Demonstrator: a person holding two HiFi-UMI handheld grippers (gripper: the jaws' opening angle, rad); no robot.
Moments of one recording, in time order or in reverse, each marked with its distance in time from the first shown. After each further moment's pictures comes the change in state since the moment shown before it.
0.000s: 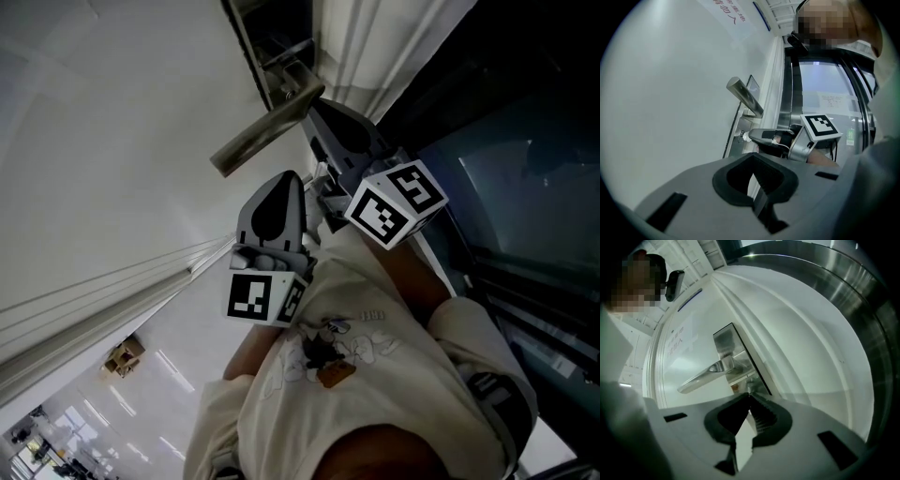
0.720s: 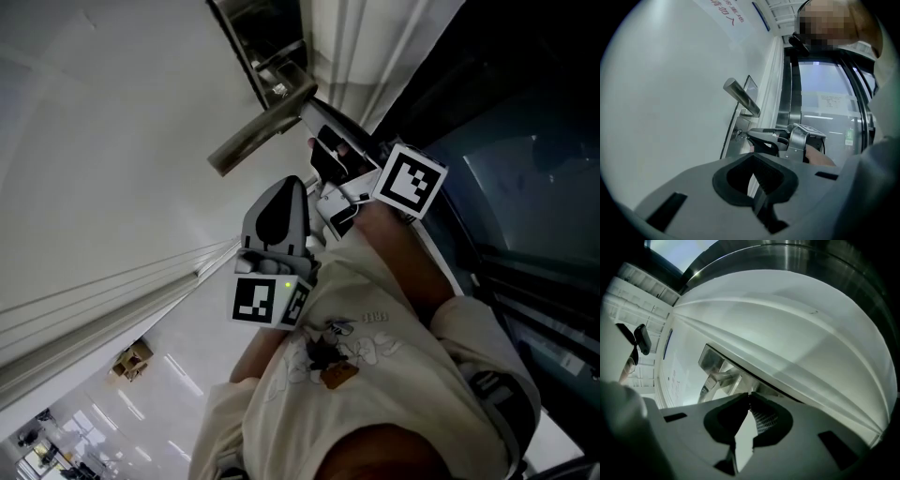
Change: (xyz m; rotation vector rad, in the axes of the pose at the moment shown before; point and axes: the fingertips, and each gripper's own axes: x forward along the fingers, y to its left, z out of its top) left arm -0.005 -0.007 -0.003 -0.001 0.002 -0.003; right arm 0.002 -0.007 0.000 0.524 -0.024 0.154
